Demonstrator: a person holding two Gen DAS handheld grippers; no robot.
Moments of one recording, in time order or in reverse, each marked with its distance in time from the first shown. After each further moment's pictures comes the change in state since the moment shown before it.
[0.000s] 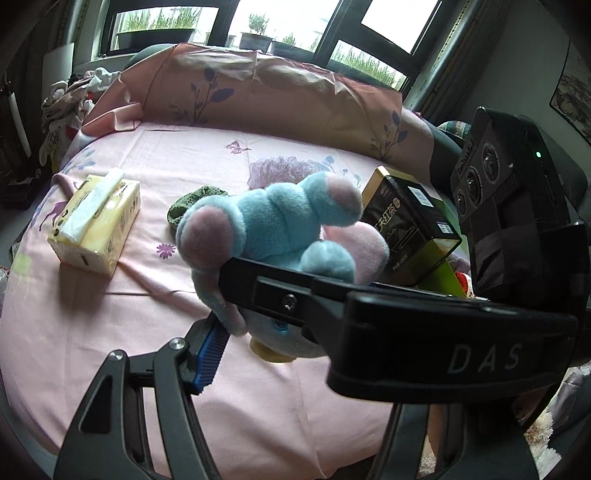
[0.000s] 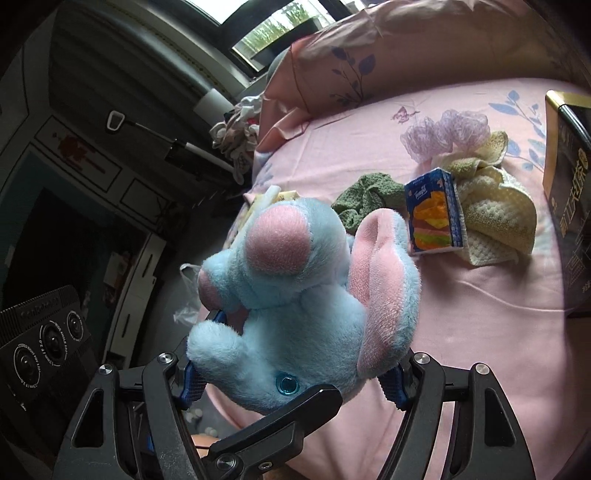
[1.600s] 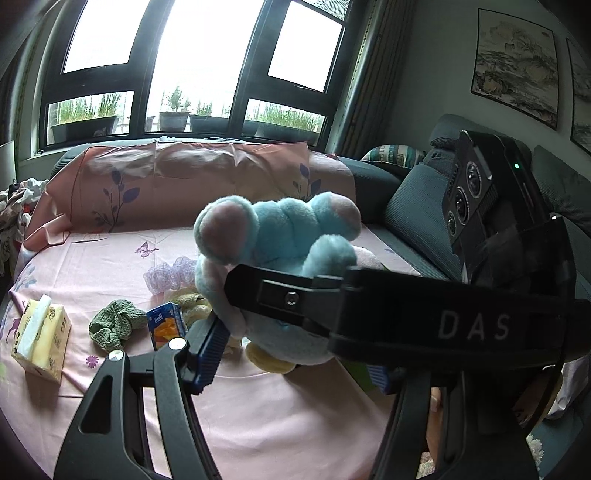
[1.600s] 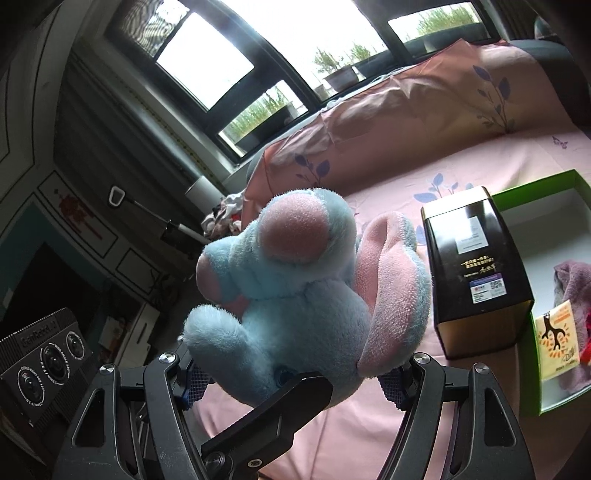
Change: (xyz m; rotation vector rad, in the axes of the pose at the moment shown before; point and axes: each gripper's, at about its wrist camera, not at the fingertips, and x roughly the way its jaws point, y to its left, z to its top) left arm -0.019 -0.133 0.039 0.237 -0.231 -0.154; right arm -0.147 -0.042 0.014 0.051 -0.303 -0.052
